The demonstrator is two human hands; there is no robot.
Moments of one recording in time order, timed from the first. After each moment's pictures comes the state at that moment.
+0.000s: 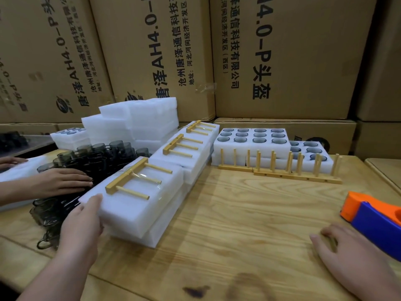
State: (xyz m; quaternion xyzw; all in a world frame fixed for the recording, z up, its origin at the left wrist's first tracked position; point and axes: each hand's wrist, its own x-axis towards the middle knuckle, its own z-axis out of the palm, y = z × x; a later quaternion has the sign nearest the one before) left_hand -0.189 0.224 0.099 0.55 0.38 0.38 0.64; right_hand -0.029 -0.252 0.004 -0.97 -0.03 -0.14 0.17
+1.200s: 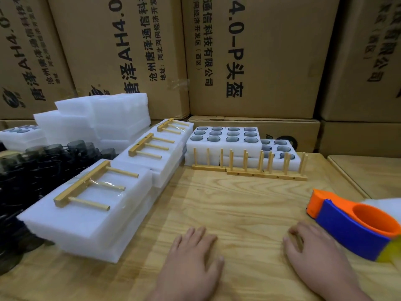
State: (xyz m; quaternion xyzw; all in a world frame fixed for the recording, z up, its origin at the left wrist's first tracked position) left_hand -0.114 0.027 0.001 0.98 0.00 0.05 0.17; right_hand -0.043 -0.249 0.011 -0.98 -0.03 -0.12 0.16
